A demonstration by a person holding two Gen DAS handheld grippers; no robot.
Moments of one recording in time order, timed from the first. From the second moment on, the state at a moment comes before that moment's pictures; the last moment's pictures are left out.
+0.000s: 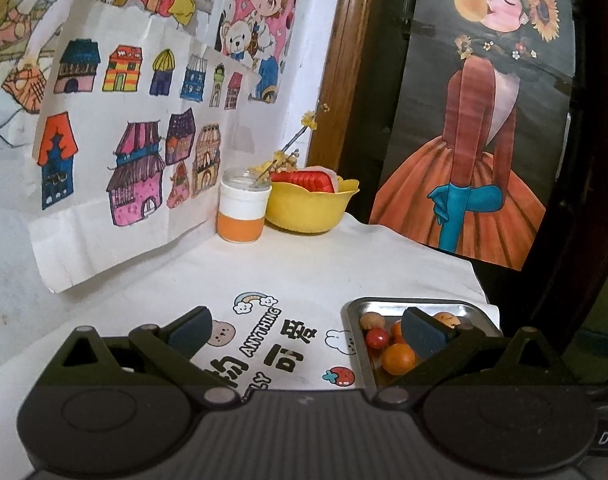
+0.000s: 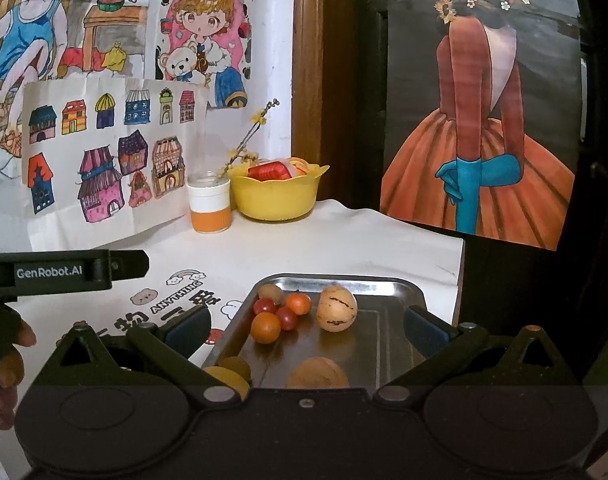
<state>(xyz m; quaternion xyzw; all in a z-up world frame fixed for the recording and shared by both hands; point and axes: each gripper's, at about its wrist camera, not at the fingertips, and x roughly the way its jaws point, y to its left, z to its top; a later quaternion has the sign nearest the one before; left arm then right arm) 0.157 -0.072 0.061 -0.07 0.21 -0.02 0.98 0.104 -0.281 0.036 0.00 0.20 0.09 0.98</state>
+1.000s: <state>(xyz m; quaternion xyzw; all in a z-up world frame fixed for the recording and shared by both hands) 0.124 -0.066 0.055 -0.08 0.19 -0.01 0.98 0.076 -0.284 0.035 0.02 0.19 0.05 0.98</state>
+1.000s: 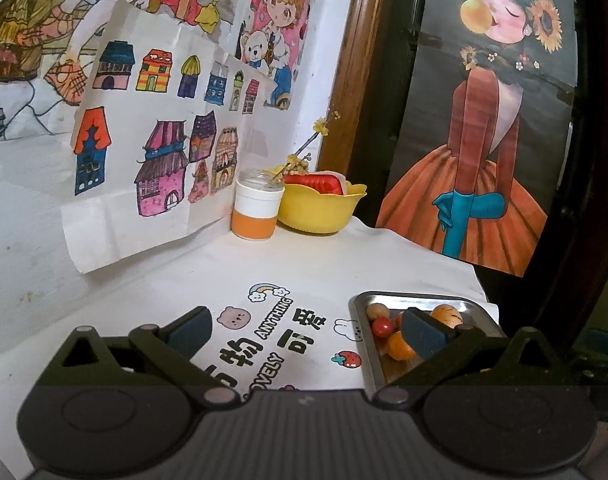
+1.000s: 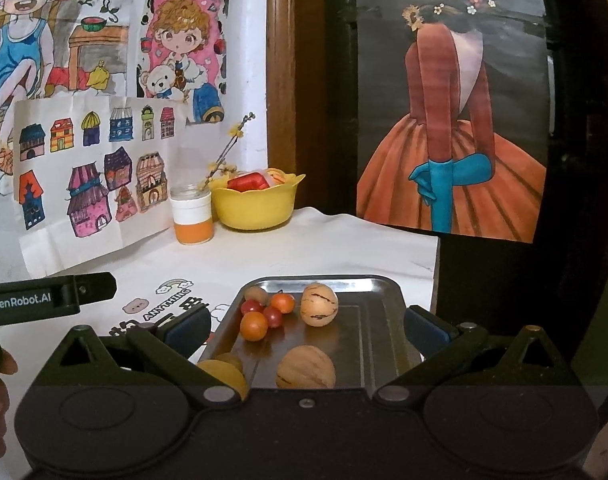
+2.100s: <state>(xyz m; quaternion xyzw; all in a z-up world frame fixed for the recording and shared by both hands) 0.094 -0.061 0.041 -0.09 0.19 -0.03 0.98 0.040 -0.283 0.029 0.04 0.18 0.02 0.98</state>
